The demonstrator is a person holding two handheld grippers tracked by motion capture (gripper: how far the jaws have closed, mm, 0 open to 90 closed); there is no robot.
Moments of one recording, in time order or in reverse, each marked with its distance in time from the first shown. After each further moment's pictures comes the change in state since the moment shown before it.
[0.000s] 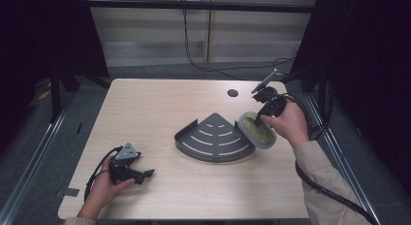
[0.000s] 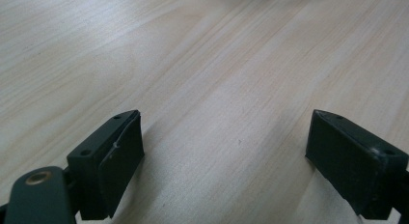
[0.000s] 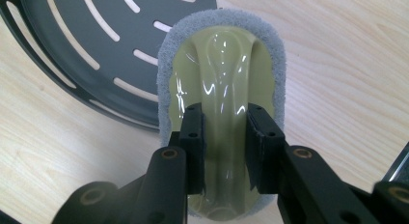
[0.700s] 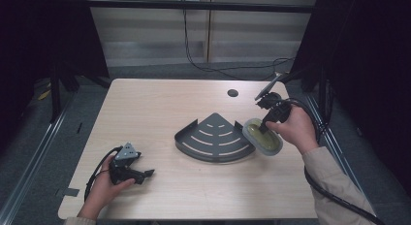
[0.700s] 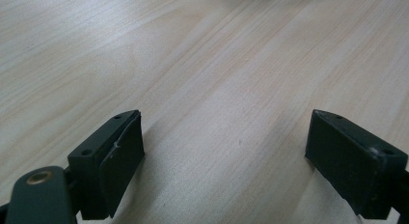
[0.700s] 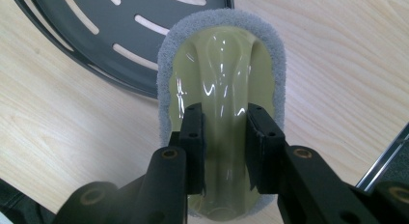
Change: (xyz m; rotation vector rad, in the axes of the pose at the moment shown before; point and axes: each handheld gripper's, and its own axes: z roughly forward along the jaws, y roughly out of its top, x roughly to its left) left arm 0.000 0.000 0.000 0.000 0.001 0.000; right arm 0.003 -0.018 -0.004 0.054 0.000 -0.042
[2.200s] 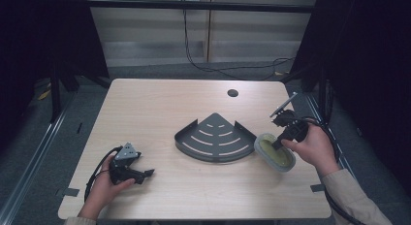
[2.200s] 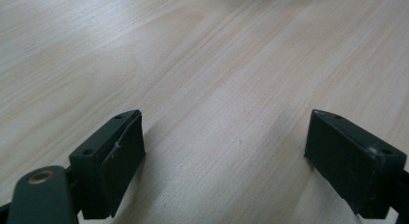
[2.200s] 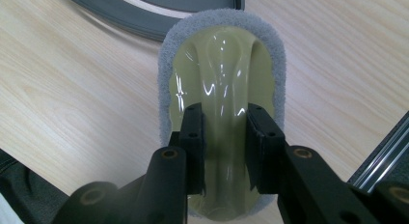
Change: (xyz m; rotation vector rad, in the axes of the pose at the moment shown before) left arm 0.000 0.000 0.000 0.003 0.000 -0.006; right arm -0.009 -0.059 0.010 0.008 0.025 -0.002
